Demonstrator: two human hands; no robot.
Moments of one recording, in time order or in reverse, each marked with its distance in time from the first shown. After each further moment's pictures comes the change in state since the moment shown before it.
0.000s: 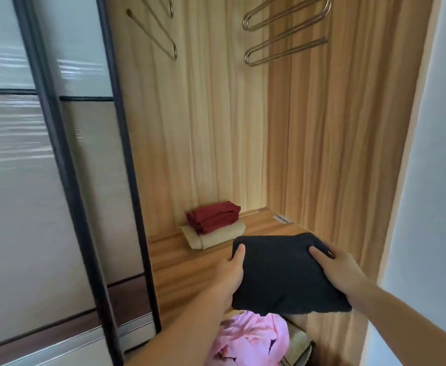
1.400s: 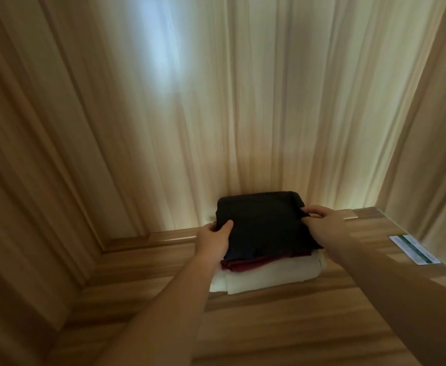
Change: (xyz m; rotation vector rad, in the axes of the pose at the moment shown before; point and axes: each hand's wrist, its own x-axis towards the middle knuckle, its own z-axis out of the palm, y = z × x) left_hand 0.408 0.034 -0.086 -0.046 0.505 -0.027; right_hand 0.438 0.031 0.288 0.091 -0.355 0.196
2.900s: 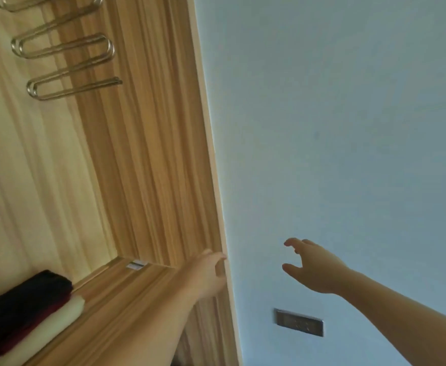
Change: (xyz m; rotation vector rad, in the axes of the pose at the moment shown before) left_hand -0.513 0.011 0.108 0.929 -0.958 1.309; right_hand -0.627 0.074 -0.345 -0.907 0.692 0.128
